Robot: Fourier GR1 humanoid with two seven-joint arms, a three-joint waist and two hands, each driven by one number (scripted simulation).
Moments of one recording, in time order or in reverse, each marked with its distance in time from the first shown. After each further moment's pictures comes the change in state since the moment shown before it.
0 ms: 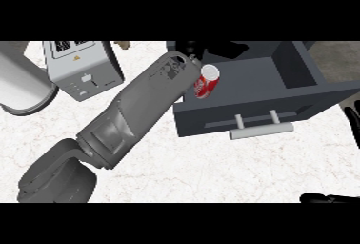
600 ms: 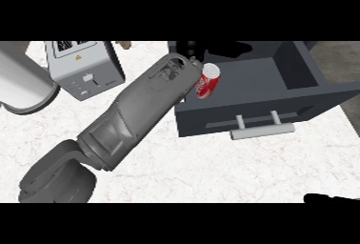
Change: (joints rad) left arm 0.018 0.000 0.002 -0.036 0.091 0.048 -0.031; right arm -0.006 -0.082 0.004 -0.057 0.165 0.017 -0.090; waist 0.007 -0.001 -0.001
